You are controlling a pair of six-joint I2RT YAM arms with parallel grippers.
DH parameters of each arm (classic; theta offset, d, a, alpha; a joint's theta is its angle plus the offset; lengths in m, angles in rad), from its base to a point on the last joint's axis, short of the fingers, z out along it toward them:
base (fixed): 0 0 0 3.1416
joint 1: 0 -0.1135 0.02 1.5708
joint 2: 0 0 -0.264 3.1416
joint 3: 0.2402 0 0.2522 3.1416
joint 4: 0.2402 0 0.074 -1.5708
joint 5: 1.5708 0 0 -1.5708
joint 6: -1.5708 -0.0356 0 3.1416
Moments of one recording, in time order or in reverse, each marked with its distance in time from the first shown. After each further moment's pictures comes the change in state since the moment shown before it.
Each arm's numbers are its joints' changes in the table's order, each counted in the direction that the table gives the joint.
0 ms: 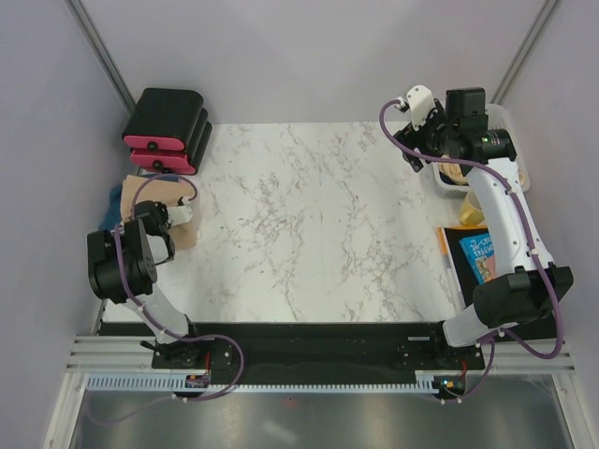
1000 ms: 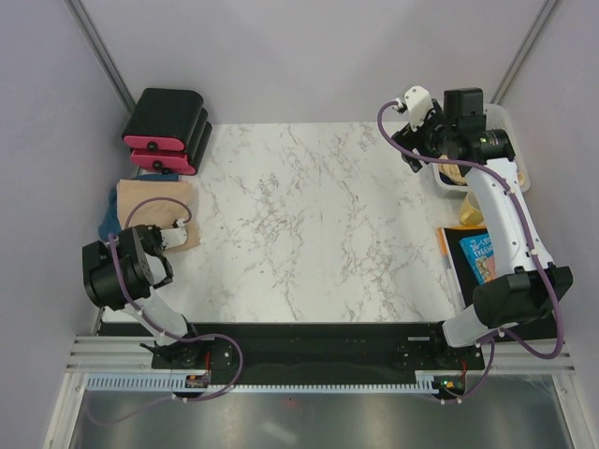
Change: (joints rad) left arm -0.114 -0.035 -0.195 -0.134 0.051 -0.082; right arm -0.010 0.000 0.000 0.000 0.007 0.006
